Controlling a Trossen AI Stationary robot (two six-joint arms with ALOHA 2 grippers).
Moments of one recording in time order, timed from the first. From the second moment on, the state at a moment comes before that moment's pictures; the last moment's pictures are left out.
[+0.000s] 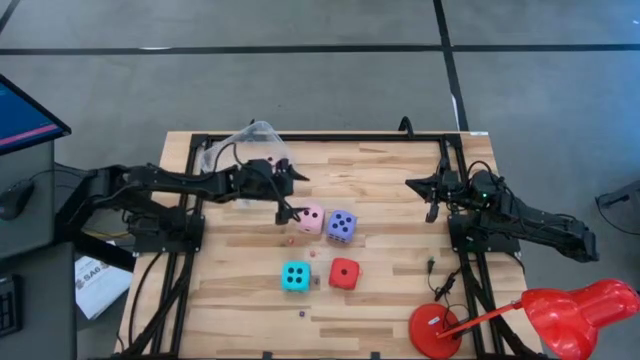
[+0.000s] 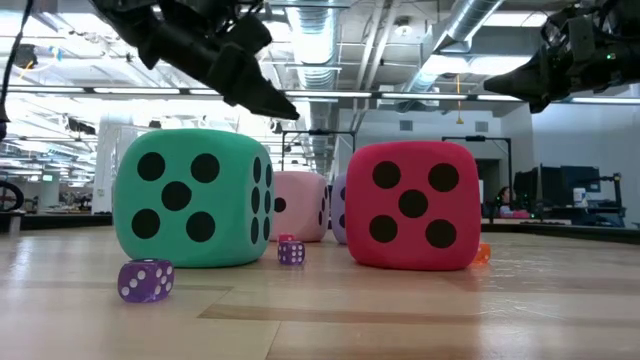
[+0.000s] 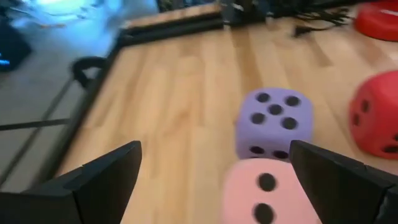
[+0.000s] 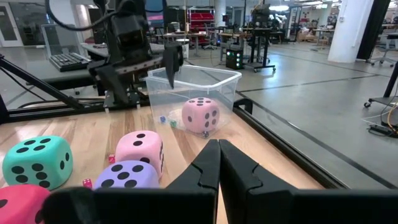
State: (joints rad) left arm 0.20 1.34 0.71 0.18 0.05 0.28; right arm -0.34 0.18 0.20 -0.07 -0.02 0.00
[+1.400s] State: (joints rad) left arm 0.14 1.60 0.87 -0.04 0.13 0.28; right arm -0.34 0.18 0.20 -0.07 -0.02 0.00
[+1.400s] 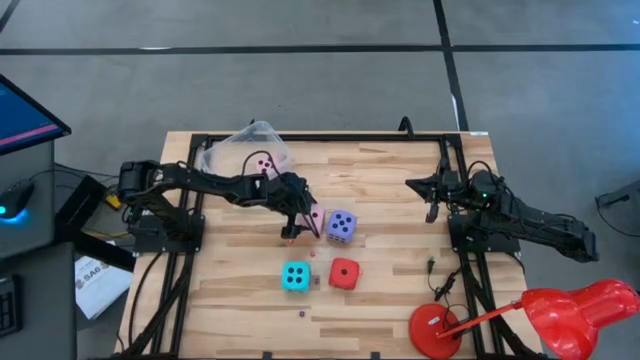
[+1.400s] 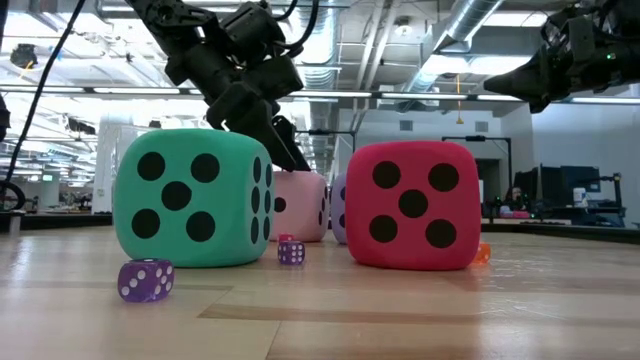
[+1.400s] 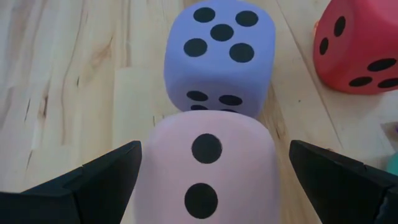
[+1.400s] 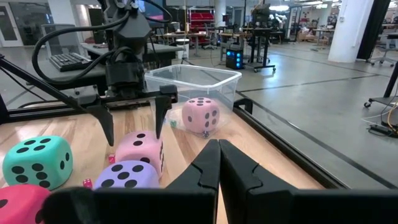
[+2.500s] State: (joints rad) left arm 0.15 1.56 0.86 -0.04 0.11 0.25; right arm -0.34 0.18 0.20 -0.07 -0.02 0.00
